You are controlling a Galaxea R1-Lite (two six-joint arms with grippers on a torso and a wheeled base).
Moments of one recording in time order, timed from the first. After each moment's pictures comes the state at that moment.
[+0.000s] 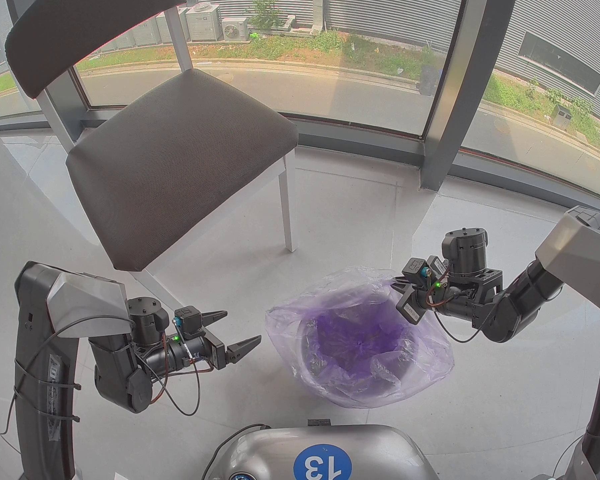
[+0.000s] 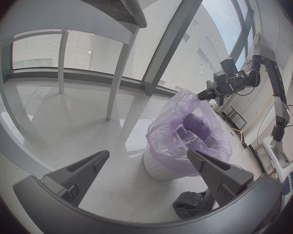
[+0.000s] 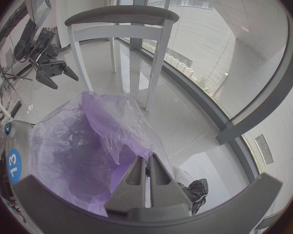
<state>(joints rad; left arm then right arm) -0.22 2.46 -0.62 -1.55 -0.57 0.07 0.37 2.21 -0.99 -0.76 0.08 -0.59</state>
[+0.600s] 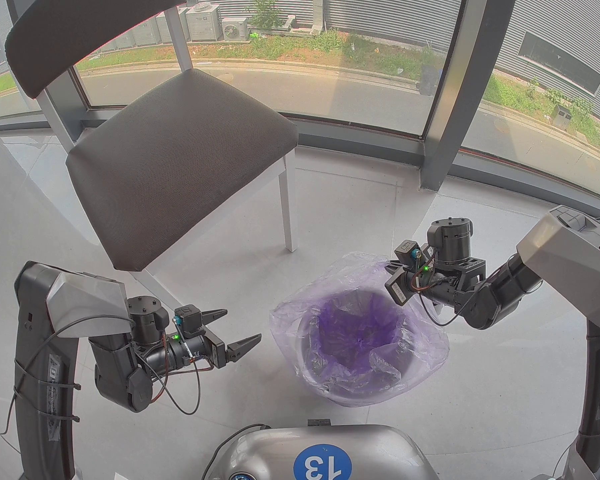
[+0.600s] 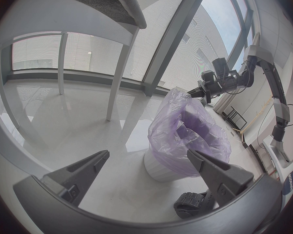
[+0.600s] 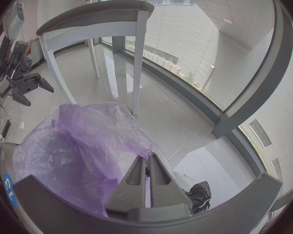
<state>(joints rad) -0.22 2.46 -0.62 -1.55 -0.57 0.07 0.37 2.31 -1.15 -0.74 0.01 -0.45</state>
